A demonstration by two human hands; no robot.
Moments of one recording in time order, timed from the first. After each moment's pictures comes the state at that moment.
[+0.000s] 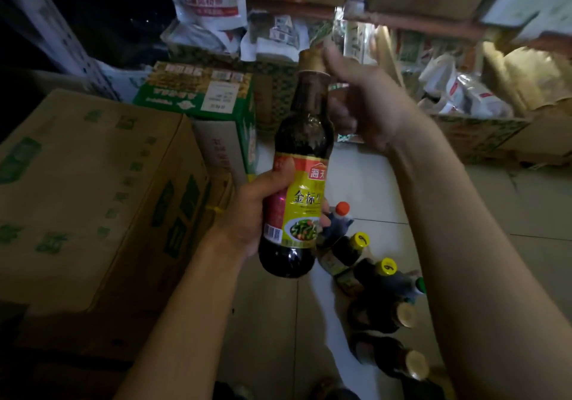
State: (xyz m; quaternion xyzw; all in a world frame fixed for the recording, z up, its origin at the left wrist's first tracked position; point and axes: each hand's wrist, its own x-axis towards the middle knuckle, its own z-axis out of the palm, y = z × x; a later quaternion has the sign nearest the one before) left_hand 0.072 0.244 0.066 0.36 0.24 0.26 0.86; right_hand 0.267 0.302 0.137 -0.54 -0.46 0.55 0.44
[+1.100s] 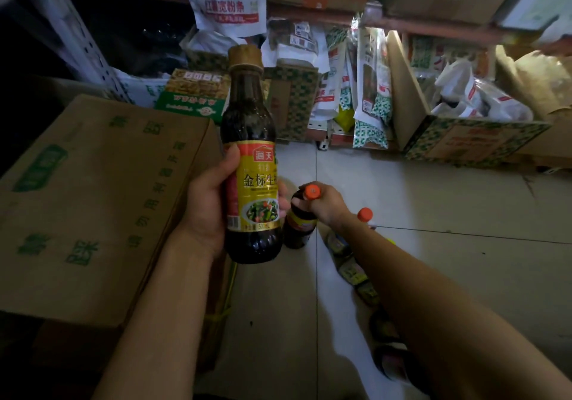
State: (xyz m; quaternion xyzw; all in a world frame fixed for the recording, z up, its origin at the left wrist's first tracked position) left_hand -0.003 0.282 0.051 0.33 0.24 0.35 0.84; right_hand 0.218 0.299 -0.089 -0.74 -0.43 0.42 0.31
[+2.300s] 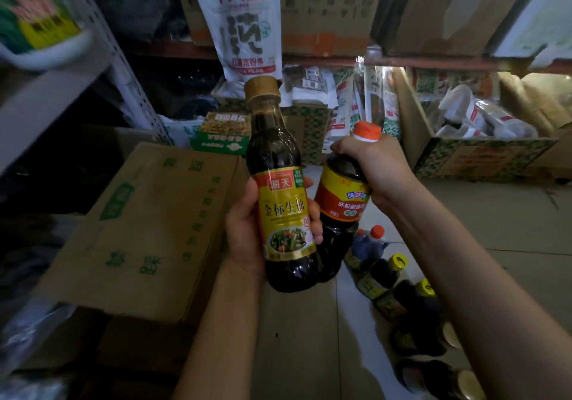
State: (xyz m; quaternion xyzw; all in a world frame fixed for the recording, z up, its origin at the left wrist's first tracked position) left_hand 0.013 0.251 0.082 0.28 0.10 0.34 0.89; right_hand 0.195 0.271 0.135 -0.63 -0.34 0.41 0.57
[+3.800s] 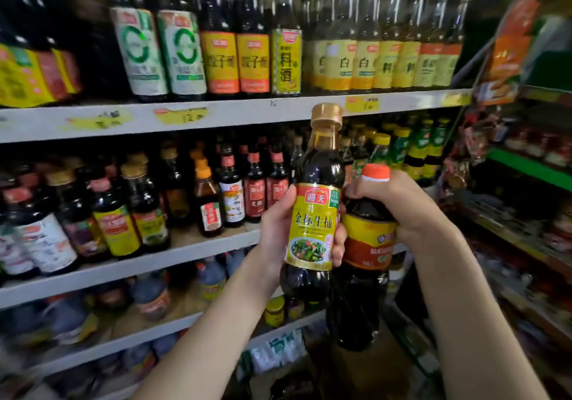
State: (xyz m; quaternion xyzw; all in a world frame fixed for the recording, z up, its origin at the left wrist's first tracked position) left_hand -0.205 -0.150 0.979 0.37 0.16 0.63 0.66; right_hand -0.074 -0.036 1.060 -0.23 -0.70 0.61 0.28
